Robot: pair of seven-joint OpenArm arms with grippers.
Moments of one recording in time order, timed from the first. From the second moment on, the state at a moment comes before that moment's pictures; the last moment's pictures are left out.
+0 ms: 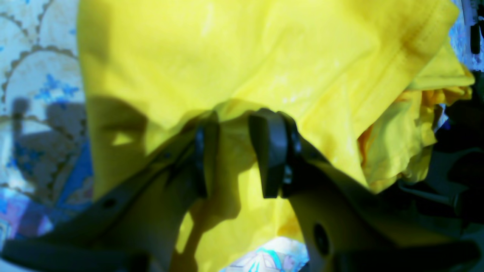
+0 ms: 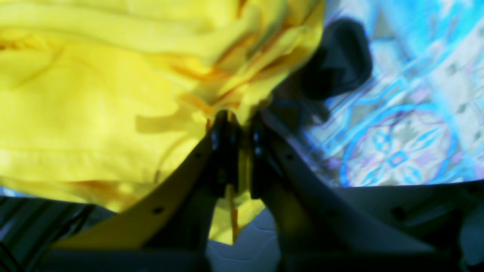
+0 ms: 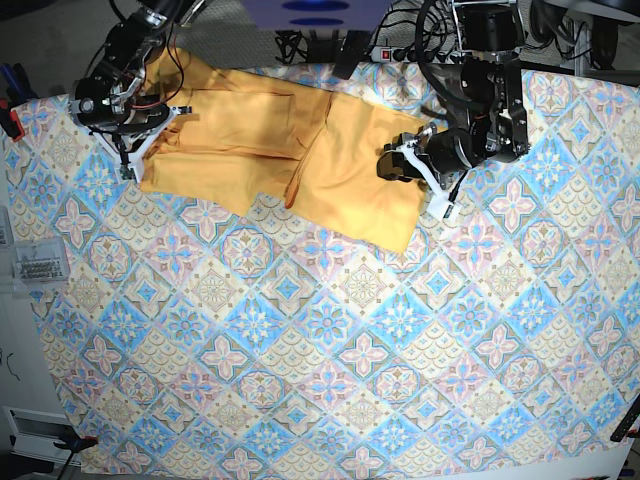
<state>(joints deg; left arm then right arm) 8.8 -4.0 -12.0 79.2 -34.2 -32.6 57.4 -13.6 -8.6 36.5 101.2 -5.2 40.0 -66.8</state>
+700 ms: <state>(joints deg) 8.8 -4.0 -12.0 79.2 -34.1 -32.6 57.4 -13.4 -8.8 43.0 103.3 -5.4 40.1 -68.5</state>
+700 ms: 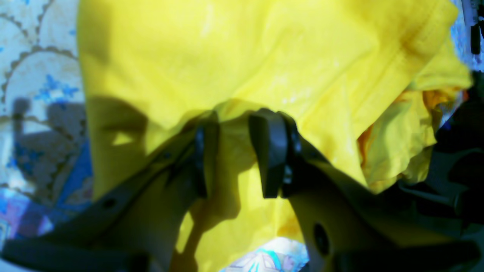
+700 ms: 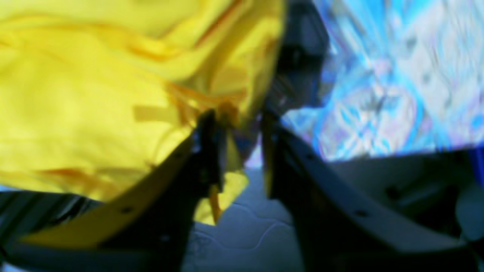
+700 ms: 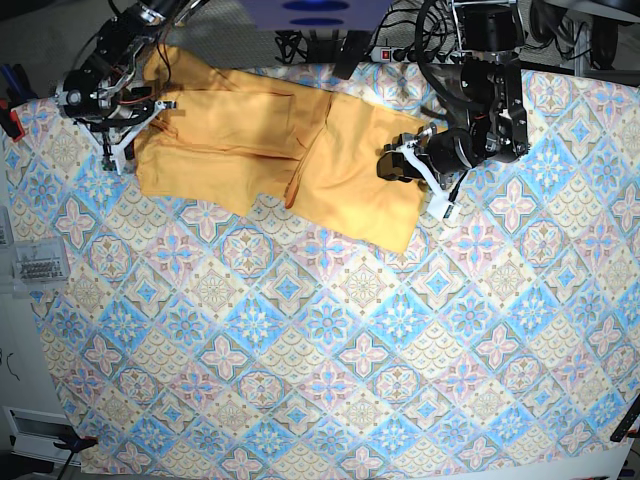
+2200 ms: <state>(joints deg) 8.8 -4.0 -12.0 79.1 -34.1 -32.6 57.4 -11.5 -7.7 41.1 91.0 -1.1 39.7 -65.9</state>
